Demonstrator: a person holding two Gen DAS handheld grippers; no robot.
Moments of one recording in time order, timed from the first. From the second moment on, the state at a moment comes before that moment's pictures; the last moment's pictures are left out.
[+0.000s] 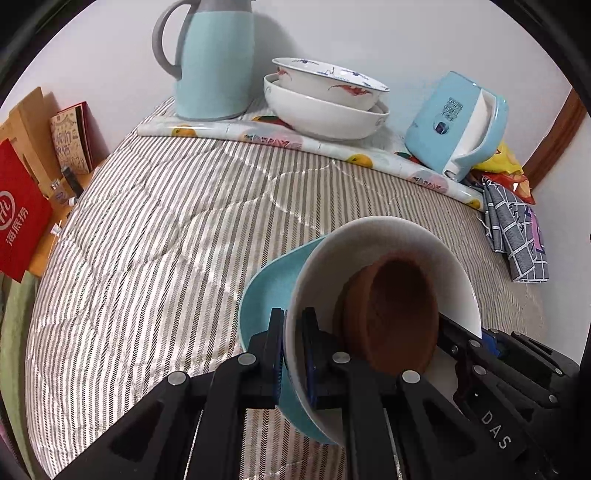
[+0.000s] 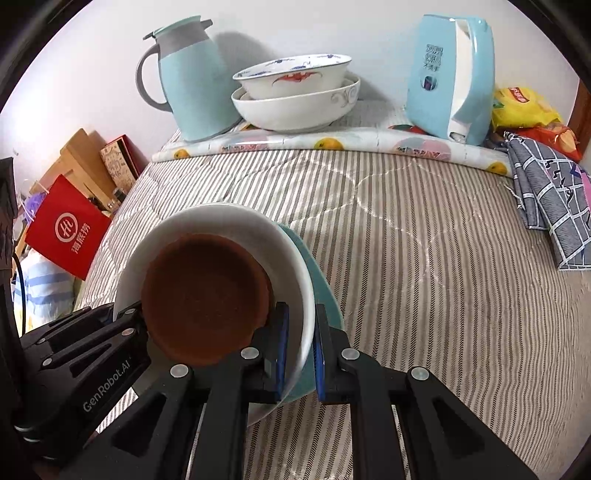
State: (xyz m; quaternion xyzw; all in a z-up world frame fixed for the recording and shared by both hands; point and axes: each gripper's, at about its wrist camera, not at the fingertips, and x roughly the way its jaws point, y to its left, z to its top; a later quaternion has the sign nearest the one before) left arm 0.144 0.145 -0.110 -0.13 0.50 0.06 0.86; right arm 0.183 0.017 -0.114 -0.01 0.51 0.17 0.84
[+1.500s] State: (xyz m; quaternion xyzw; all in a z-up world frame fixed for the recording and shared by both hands) left arm 0.151 0.158 -0.131 -0.15 0.51 0.05 0.85; right arm 0.193 0.029 -0.128 -0.04 0.52 0.16 0.84
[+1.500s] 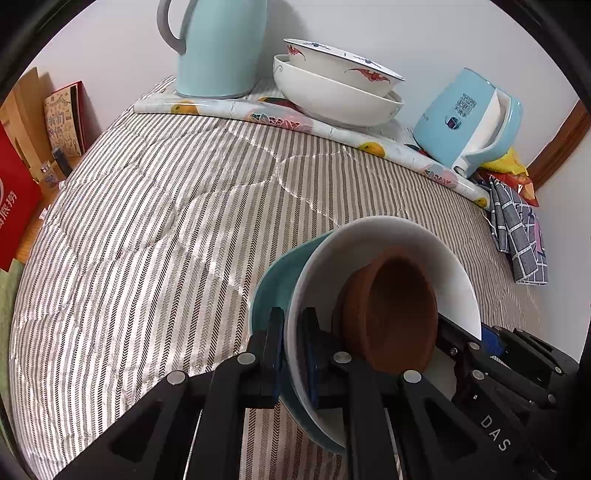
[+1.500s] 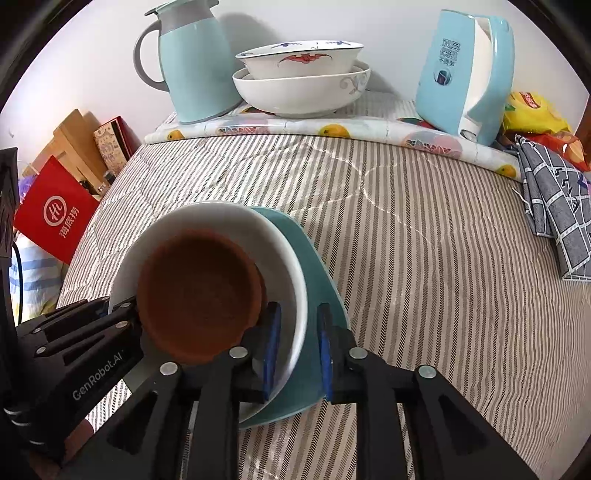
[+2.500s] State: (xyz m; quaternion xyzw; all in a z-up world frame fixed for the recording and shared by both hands) left arm 0.098 0.138 -0.071 -0.13 0.46 0.06 0.88; right arm 0.130 -0.012 -0.070 -0.03 0.47 0.16 0.87
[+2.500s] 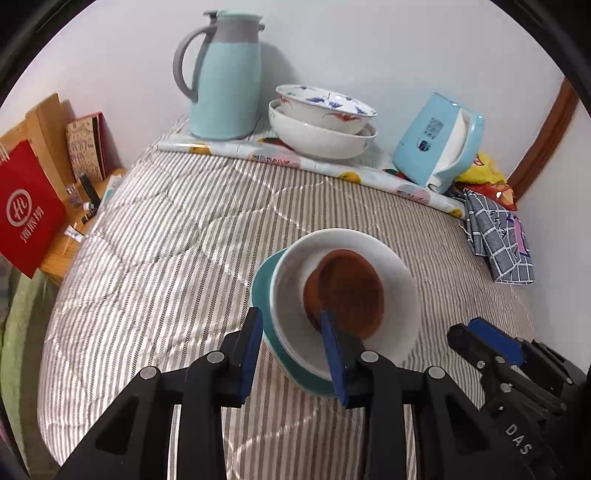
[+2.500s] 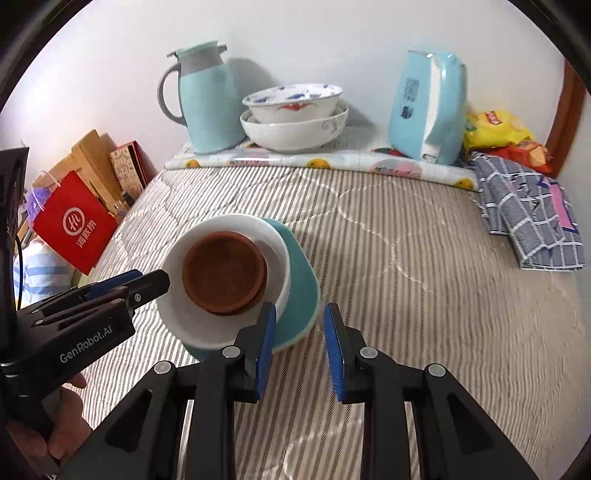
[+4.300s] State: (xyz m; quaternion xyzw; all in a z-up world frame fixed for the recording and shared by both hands) left arm -0.025 0.032 0.016 -0.02 0.33 0.08 0.94; right arm -0.011 -0.123 0.005 0.00 0.38 0.07 0.92
